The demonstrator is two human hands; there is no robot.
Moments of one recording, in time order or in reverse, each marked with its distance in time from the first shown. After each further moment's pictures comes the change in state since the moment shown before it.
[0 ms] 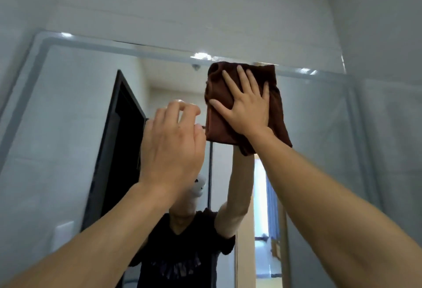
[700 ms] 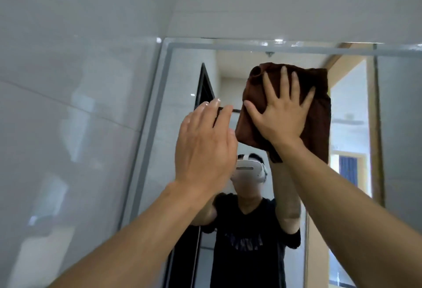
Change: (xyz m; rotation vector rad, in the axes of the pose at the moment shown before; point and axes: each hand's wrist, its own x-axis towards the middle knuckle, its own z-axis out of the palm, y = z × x) left_hand -0.042 -0.106 -0.092 0.189 -0.071 -0.054; right_hand -0.036 -0.167 0.007 0.106 -0.046 0.080
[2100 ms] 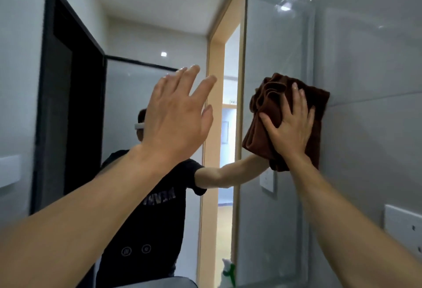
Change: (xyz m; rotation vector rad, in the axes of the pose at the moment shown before) left_hand -0.030 0.233 0.107 -0.176 -0.186 0.216; right_hand -0.158 0.379 -0.073 -0.208 -0.023 0.202
